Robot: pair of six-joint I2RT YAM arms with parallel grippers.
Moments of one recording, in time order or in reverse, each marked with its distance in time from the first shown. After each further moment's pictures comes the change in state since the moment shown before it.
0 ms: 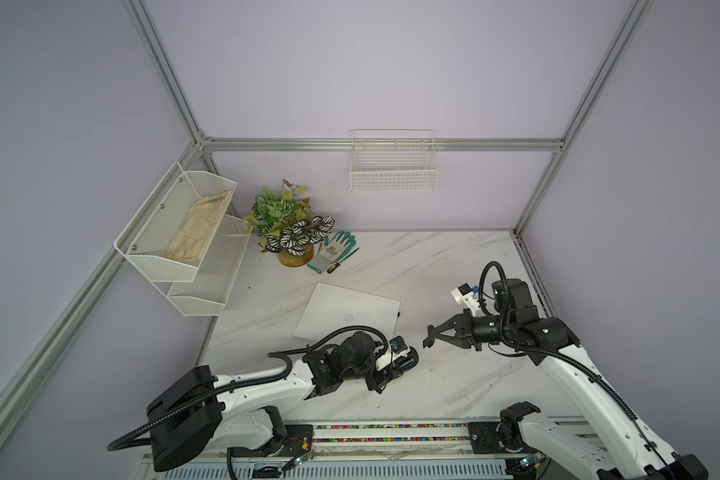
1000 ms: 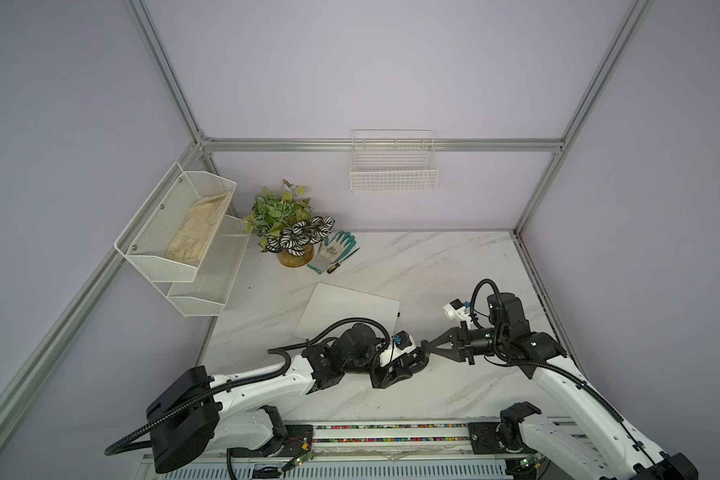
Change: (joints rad) left arm 0.026 0.001 0.065 0.003 0.179 -0.026; right arm 0.000 -0.031 -0.190 0.210 -0.172 0.129
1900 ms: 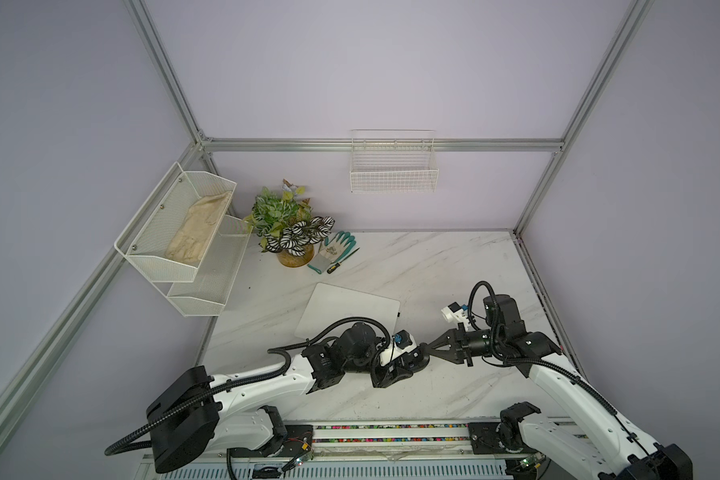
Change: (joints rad) left arm 0.001 0.001 0.006 0.003 0.001 0.000; right arm 0.000 0.029 -0.027 0.003 0.007 -0.025
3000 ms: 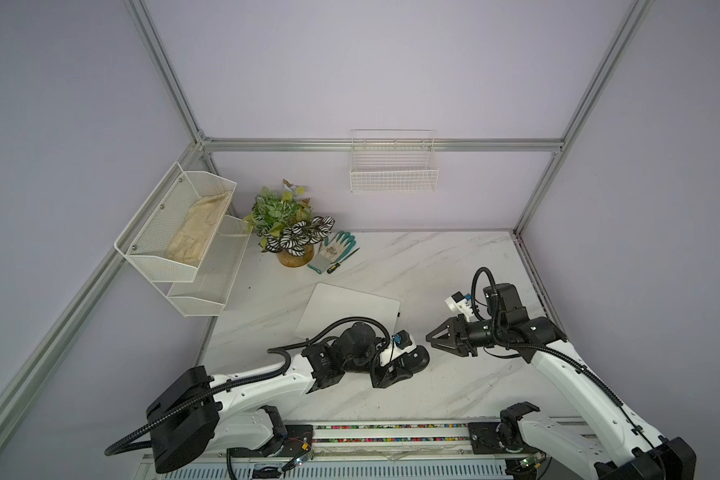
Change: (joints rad) left arm 0.003 0.000 0.000 -0.006 0.014 0.001; right arm 0.000 0.077 0.204 -0.251 0.174 -0.171
